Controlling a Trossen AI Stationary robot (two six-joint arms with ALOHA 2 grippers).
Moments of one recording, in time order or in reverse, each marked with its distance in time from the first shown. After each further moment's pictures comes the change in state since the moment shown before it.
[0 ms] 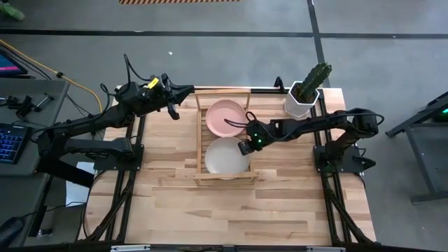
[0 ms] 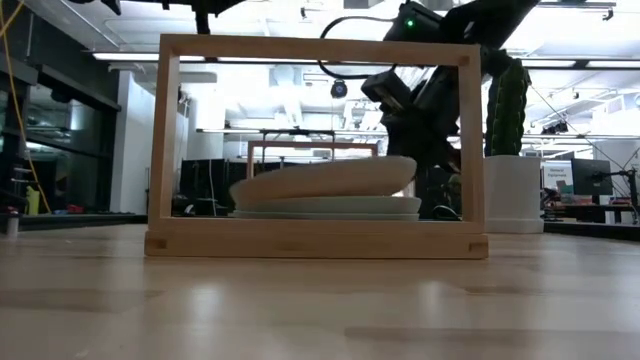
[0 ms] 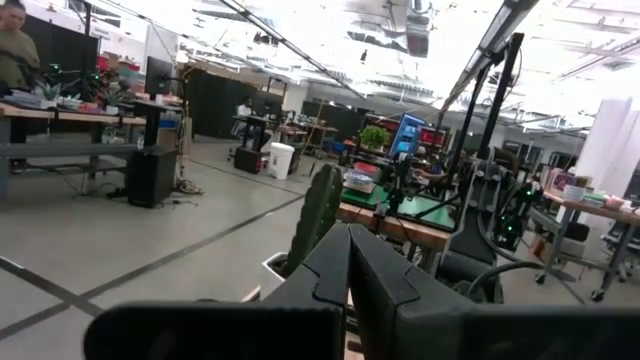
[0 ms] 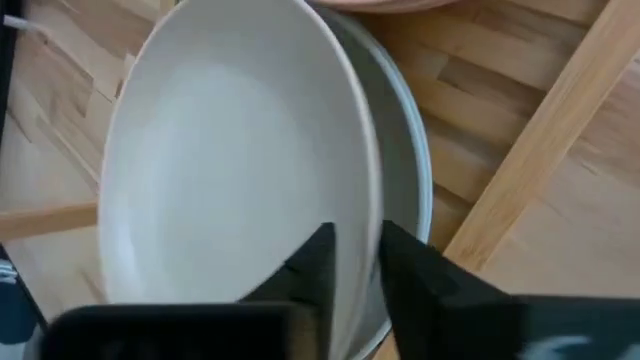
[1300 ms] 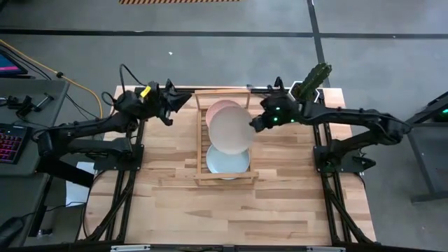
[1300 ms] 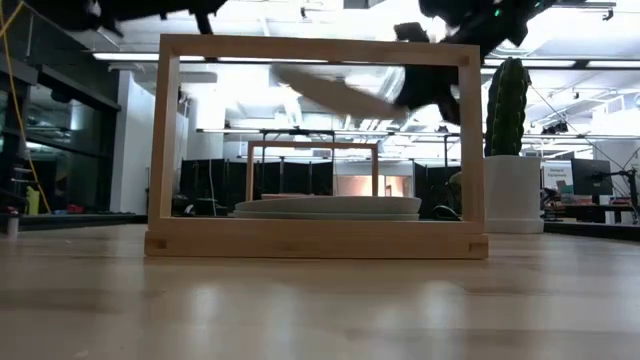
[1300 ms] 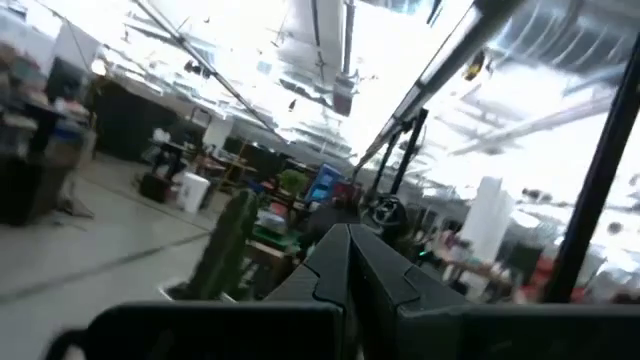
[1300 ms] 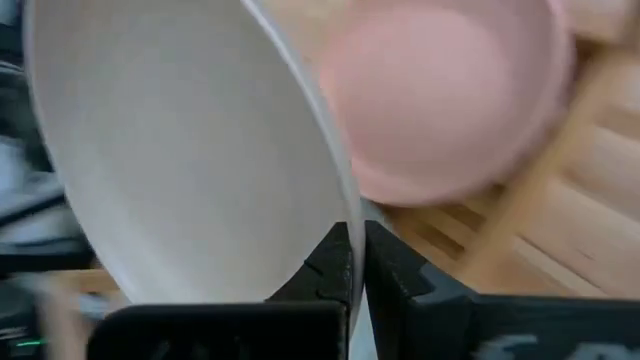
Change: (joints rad) left arm -0.001 -0.001 -0.196 0.390 0.140 -0.242; right arm -0.217 -0.325 -0.002 -0.023 -0.050 -0.218
